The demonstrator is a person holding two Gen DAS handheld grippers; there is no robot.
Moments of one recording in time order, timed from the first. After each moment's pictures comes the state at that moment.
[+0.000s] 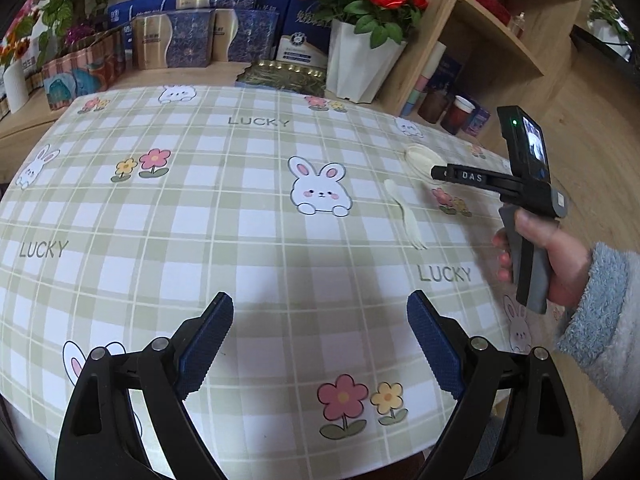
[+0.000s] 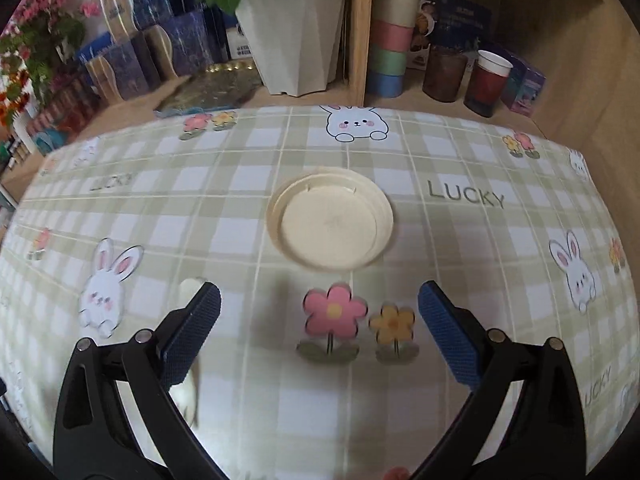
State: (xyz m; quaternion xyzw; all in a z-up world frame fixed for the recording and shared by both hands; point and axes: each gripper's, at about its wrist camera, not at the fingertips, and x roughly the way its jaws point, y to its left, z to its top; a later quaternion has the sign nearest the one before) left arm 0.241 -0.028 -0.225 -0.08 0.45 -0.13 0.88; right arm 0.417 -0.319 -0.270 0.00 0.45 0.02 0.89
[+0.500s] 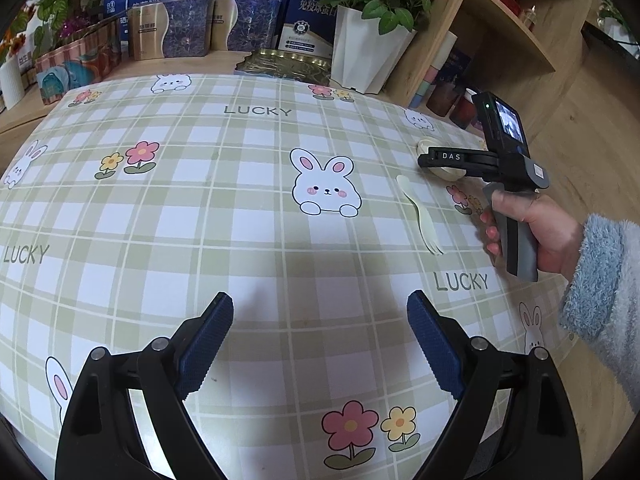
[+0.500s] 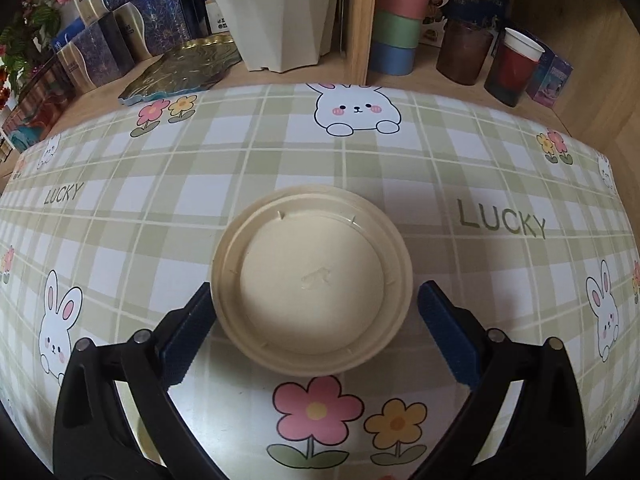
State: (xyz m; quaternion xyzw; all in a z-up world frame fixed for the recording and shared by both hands) left arm 0.263 -0.037 -0.244 -0.07 0.46 -0.13 0.88; right arm 0.487 -0.328 -0.306 0.00 0.49 0.02 0.87
